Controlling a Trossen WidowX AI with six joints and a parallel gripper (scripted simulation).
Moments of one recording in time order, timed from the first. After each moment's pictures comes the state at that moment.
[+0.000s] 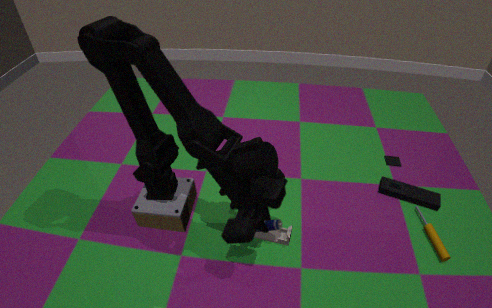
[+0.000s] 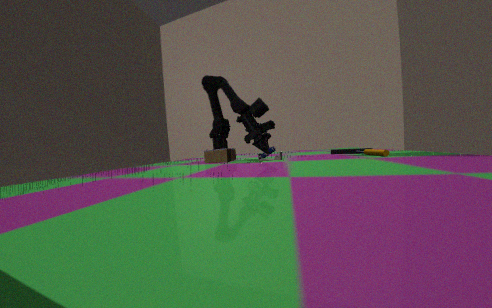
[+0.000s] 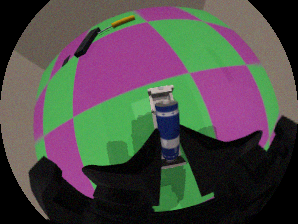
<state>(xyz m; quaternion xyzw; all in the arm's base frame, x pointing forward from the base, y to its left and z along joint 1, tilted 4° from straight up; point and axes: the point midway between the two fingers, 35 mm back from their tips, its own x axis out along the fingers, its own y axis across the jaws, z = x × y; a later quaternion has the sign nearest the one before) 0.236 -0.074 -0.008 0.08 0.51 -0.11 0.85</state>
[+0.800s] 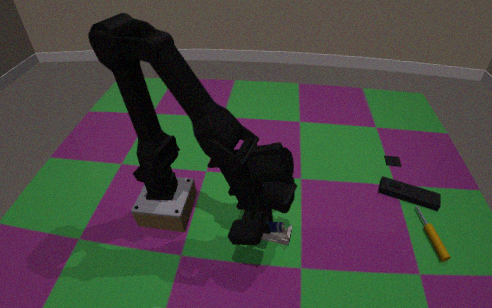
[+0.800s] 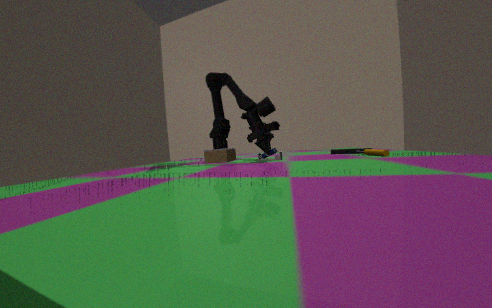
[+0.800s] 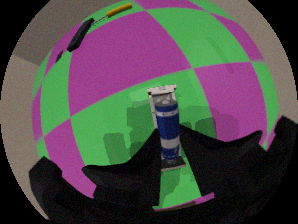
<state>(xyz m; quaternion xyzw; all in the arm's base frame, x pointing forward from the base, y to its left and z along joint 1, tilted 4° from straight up) 0.243 -0.076 -0.010 0.09 0.56 -0.10 0.82</state>
